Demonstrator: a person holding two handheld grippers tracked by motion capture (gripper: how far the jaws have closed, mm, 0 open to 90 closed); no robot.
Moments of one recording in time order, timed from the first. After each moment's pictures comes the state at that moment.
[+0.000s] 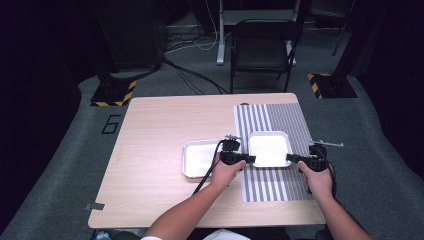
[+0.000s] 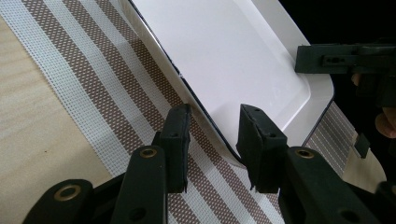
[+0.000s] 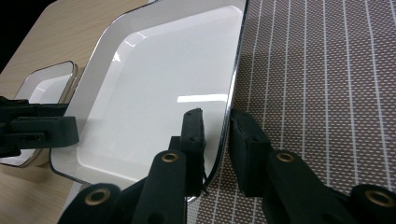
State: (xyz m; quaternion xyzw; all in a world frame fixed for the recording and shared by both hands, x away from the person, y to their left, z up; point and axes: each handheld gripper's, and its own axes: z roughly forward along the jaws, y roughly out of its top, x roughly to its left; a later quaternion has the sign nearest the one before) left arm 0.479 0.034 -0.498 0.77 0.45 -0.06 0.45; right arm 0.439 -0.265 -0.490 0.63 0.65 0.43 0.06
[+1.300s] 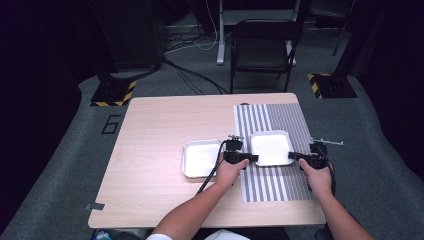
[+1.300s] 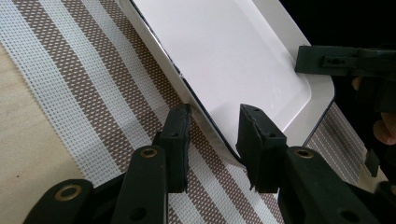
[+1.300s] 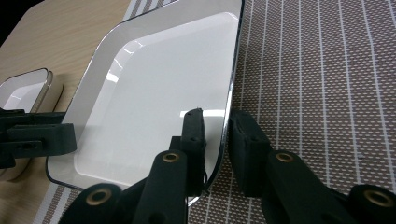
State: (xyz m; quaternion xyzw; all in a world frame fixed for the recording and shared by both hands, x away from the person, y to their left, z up) left arm 0.489 0.021 -0.514 0.75 0.47 -0.07 0.46; right arm 0.452 -0.274 -0.500 0.63 0.64 0.42 0.08
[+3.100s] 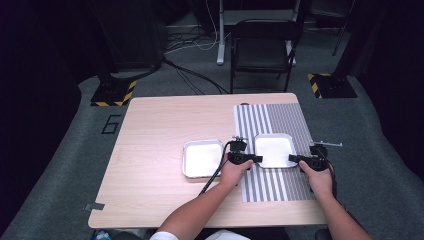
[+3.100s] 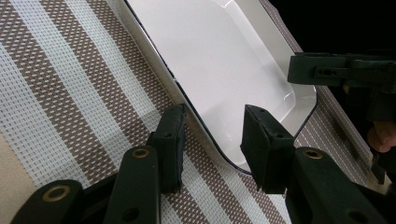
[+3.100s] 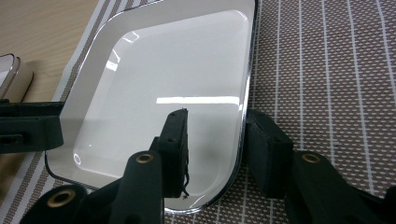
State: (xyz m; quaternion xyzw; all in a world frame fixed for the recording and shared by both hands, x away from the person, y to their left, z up) left arm 0.493 0.008 -0.524 0.75 0.47 -0.08 0.46; right arm 0.454 -0.281 -0.514 0.64 0.65 0.40 0.08
